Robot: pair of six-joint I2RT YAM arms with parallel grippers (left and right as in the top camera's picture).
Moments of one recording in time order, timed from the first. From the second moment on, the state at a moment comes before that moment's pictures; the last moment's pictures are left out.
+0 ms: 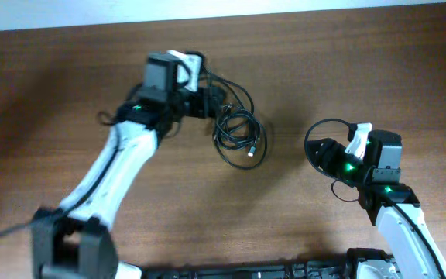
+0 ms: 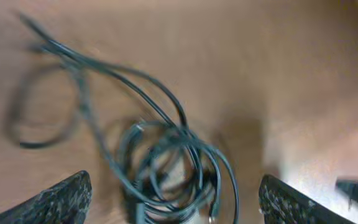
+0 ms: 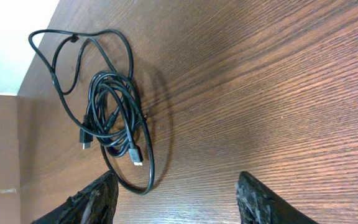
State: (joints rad) left arm -0.33 1.65 1.24 -0.39 0.35 -0.19; right arm -0.11 1.07 0.44 -0.20 -0.52 0.62
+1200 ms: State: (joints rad) left arm -0.51 1.60 1.40 -0.68 0.18 0.01; right arm 0.17 1.07 0.55 0.08 -0.84 0.37
